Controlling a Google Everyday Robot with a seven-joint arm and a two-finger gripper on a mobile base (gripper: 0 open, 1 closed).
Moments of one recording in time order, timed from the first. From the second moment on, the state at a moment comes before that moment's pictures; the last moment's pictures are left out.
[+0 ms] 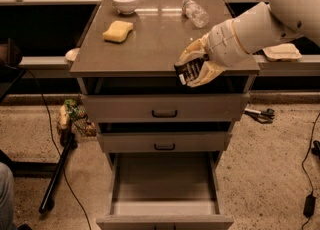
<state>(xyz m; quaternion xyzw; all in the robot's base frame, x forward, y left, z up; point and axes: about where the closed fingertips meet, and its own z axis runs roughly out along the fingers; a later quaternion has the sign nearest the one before) 0.575 -0.081 0.894 -0.81 0.43 0.03 0.39</state>
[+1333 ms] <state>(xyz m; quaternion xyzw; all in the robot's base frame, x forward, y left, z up) 0.731 -0.146 0.920 -0.67 0.58 -0.04 0.46</state>
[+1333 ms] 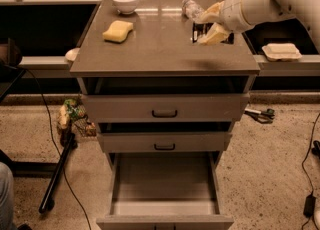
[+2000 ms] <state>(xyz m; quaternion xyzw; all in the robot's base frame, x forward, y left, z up) 0.787 -0.149 0.918 -0.61 0.60 -0.02 0.51</state>
